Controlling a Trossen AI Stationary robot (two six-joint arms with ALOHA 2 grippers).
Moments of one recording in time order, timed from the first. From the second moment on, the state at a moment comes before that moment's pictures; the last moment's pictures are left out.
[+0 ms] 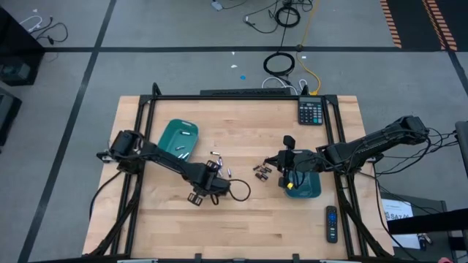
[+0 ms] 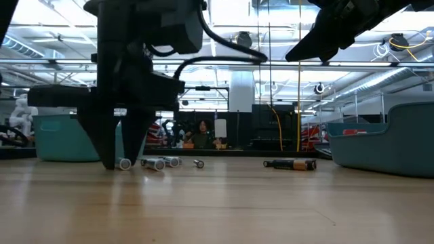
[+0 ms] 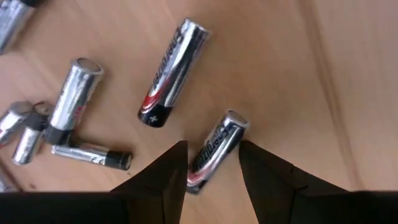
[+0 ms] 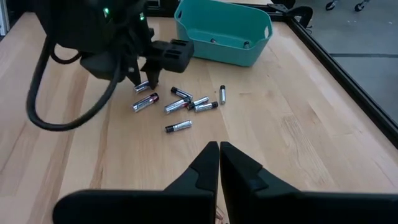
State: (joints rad) left arm -0.27 1.93 1.22 -0.88 -0.10 0.22; right arm 0.28 1.14 0.68 -0.08 0.44 0.17
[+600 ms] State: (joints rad) left arm -0.18 1.82 1.27 -1.31 -0.25 0.10; right arm 0.28 1.14 0.68 -0.08 0.44 0.17
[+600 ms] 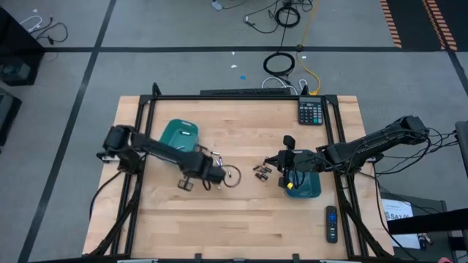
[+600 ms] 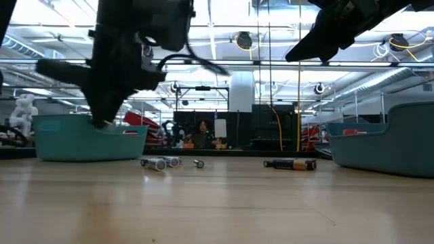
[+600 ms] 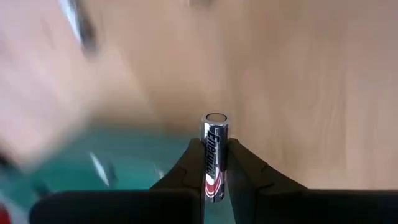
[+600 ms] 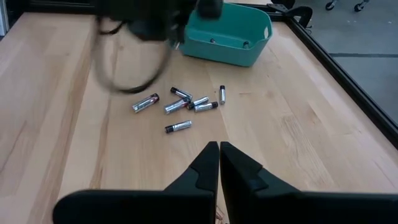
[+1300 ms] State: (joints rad) left arm 0.05 1.64 1.21 -1.40 -0.37 -0.10; right arm 0.28 1.14 0.68 -0.09 0.44 0.17
